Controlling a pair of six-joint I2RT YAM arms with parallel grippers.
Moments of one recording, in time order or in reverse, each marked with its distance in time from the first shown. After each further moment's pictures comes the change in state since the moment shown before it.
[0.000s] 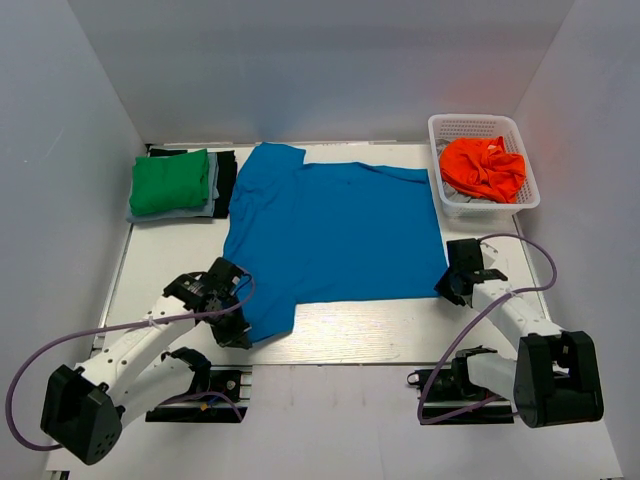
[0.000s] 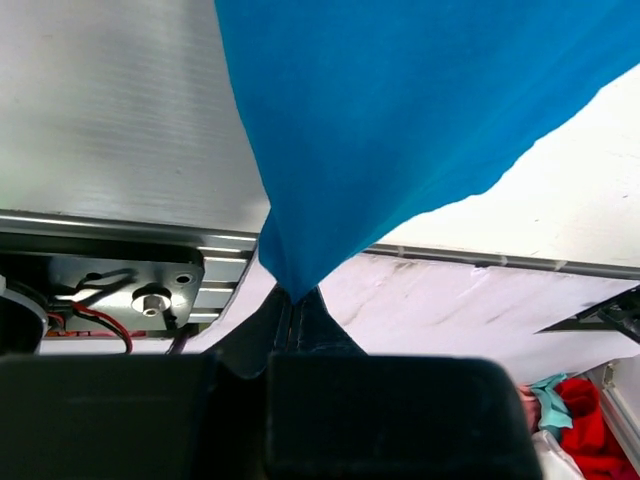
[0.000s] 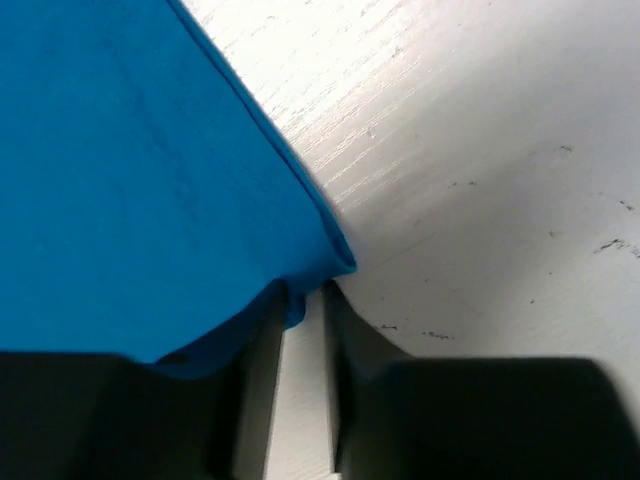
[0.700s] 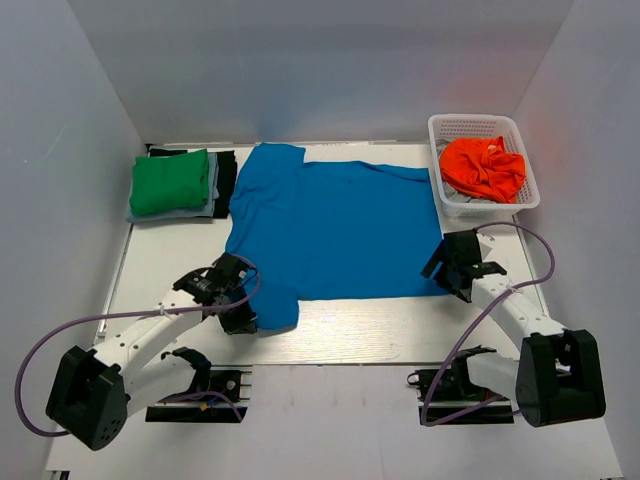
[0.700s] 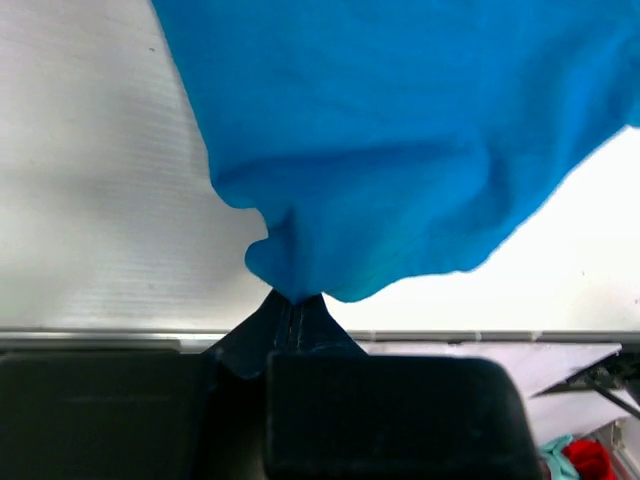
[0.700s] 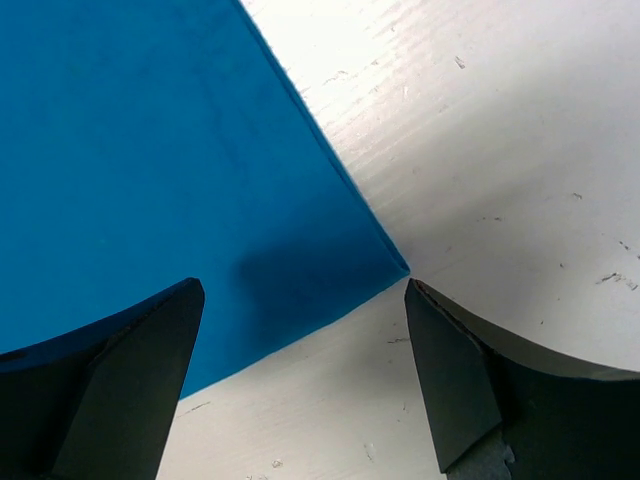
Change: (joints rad) left arm 0.000 0.074 -0.052 0.247 -0.098 0.010; right arm 0.035 0.006 0.071 -0.008 0.035 -0.051
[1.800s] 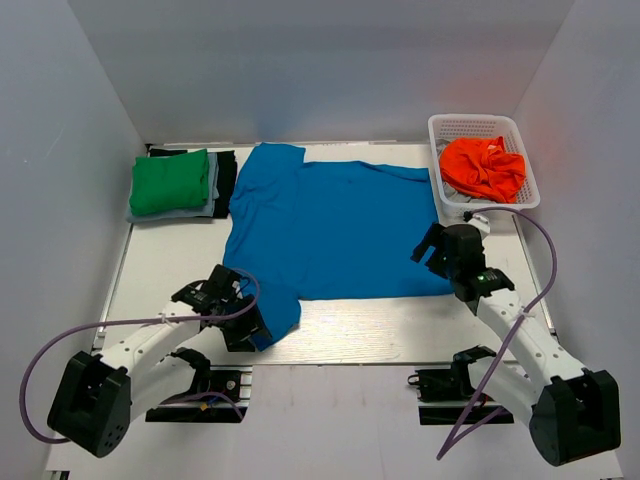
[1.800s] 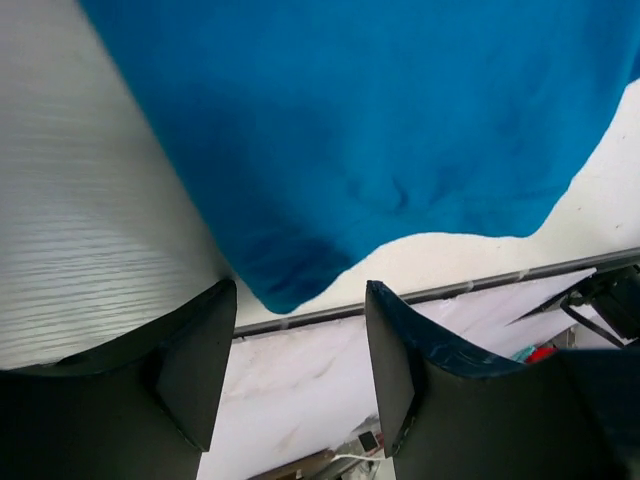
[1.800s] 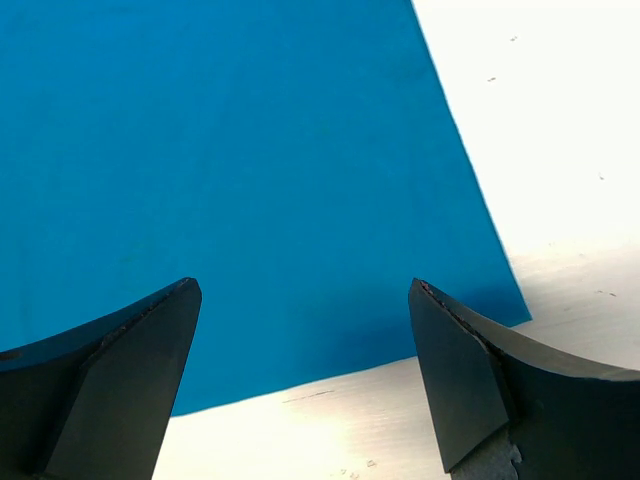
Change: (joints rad) left arm 0.081 -0.017 -0.141 0.118 0.235 0.055; right arm 0.111 -0.203 0.022 0.109 -0.048 -0.025
